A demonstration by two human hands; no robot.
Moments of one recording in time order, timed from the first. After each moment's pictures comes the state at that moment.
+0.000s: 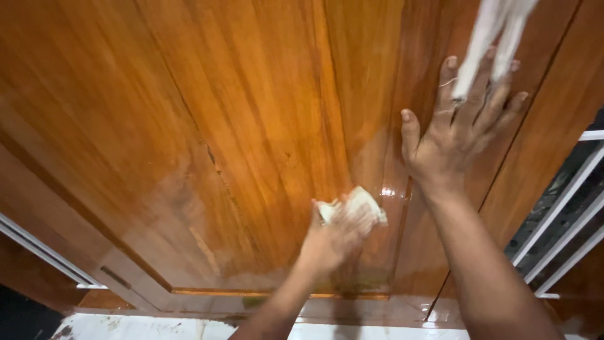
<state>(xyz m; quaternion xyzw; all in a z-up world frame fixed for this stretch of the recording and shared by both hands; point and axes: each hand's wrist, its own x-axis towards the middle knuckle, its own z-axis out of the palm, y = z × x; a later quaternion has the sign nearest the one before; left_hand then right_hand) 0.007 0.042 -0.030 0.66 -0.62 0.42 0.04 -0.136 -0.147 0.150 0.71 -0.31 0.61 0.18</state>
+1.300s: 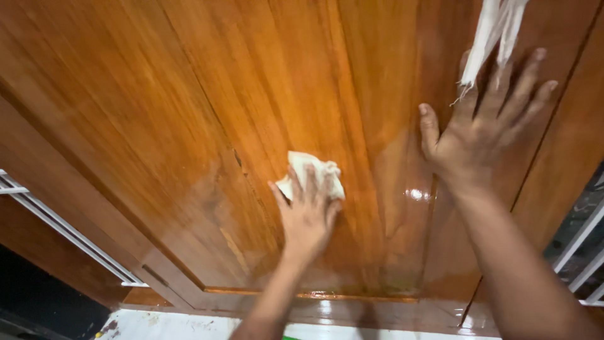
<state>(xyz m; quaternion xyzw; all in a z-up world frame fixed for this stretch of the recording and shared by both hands) 0.046 0.090 0.033 0.74 -0.50 0.41 0.20 -0.136 -0.157 0.144 0.71 -0.27 0.61 0.21</state>
